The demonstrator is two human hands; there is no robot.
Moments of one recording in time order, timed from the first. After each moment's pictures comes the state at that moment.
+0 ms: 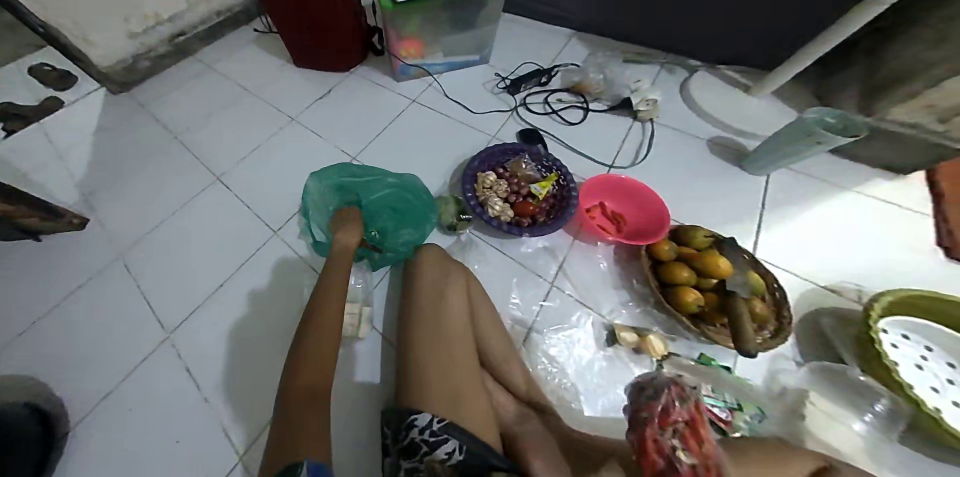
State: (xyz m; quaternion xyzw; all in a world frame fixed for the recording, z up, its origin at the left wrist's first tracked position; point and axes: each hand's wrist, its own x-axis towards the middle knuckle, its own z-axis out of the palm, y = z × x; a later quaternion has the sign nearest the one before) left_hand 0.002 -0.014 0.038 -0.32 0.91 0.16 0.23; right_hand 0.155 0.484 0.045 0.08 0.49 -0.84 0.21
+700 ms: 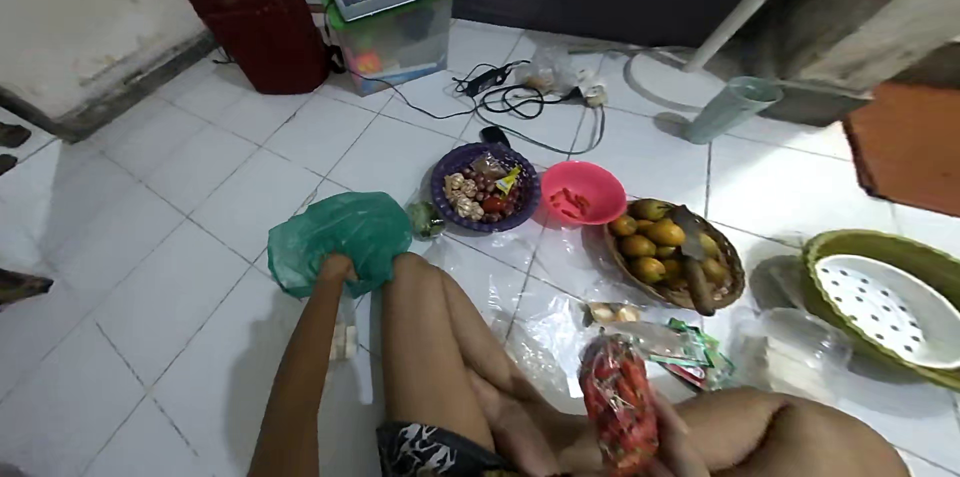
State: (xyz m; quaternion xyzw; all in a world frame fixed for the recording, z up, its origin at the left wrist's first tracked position) left_hand 0.017 0.017 0.018 -0.27 0.88 0.07 0.38; right_hand 0.164 0.485 0.014 0.18 0.44 -0.86 0.16
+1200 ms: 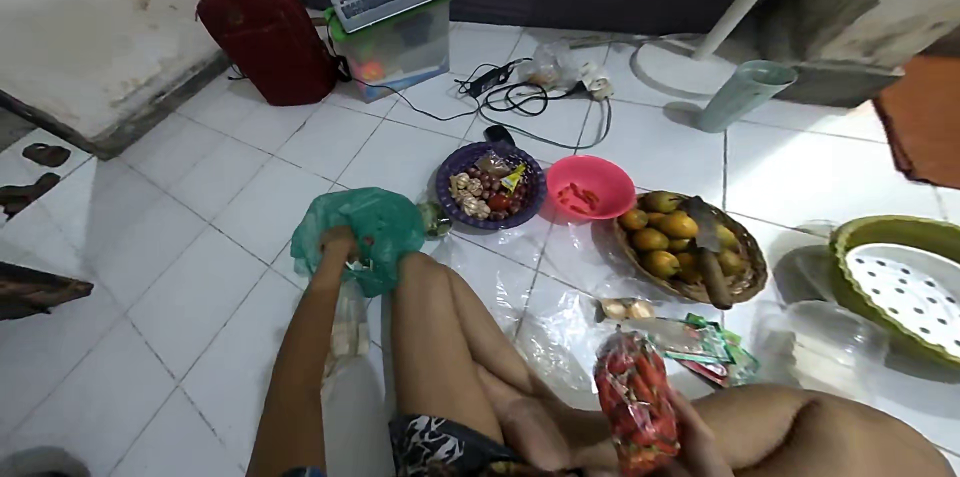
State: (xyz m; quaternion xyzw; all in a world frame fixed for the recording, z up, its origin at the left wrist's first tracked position) left_hand -0.023 -0.001 0.049 -0.24 0.91 0.01 0.34; right_hand 0.167 0.502 -0.006 0.20 0.44 -0.86 0.16
